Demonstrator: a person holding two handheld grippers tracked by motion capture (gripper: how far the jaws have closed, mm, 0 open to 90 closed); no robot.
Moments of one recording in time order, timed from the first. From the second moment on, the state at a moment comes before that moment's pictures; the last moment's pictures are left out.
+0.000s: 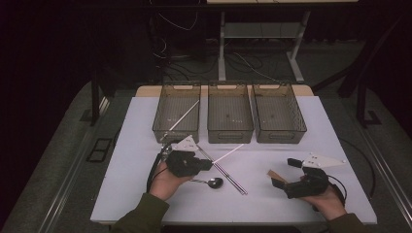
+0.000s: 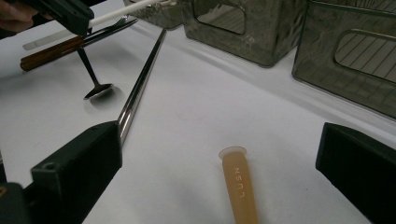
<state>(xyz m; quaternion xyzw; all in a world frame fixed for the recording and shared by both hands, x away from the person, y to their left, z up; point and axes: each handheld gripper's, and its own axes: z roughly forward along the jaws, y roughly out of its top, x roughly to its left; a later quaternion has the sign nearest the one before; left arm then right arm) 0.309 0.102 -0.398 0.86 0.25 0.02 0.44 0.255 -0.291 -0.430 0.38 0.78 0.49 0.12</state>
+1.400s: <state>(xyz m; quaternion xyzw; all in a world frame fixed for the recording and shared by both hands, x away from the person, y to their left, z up) 0.341 0.170 -0.383 0.82 0.32 0.08 0.46 0.256 -0.291 -0.431 0.38 0.78 0.48 0.12</state>
